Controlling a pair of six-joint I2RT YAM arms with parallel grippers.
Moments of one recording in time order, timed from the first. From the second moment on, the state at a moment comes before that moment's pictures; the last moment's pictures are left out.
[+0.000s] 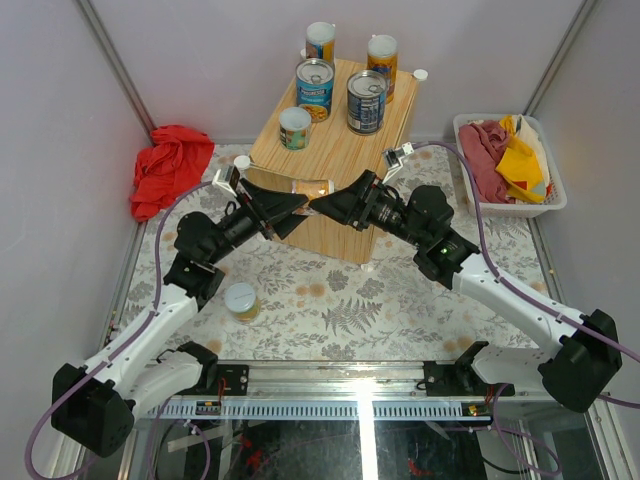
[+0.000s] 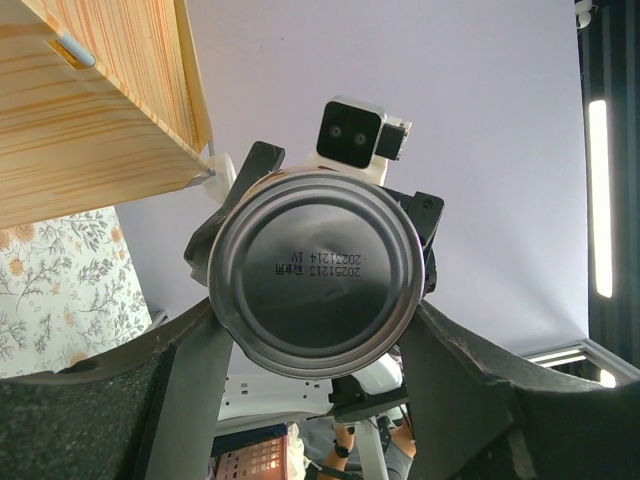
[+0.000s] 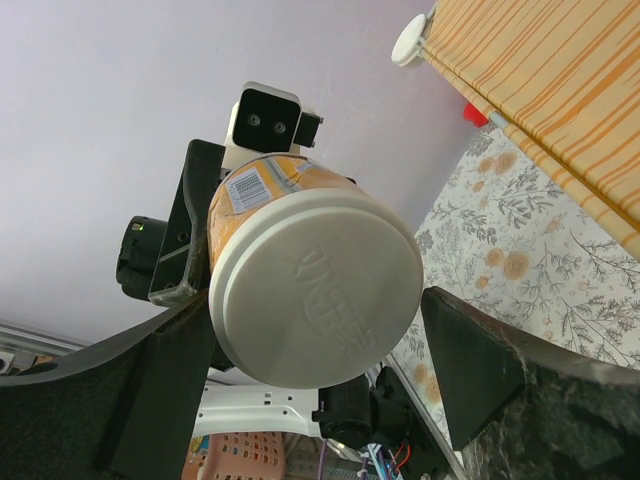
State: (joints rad) left arm -0.44 0.95 0.69 0.50 0.49 -1.55; right arm 0.71 1.21 0.96 0.33 -0.33 1.04
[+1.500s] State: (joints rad) left arm -0.41 0.90 0.63 0.56 0.51 -1.58; right arm 0.71 1.25 1.06 0.23 -0.33 1.01
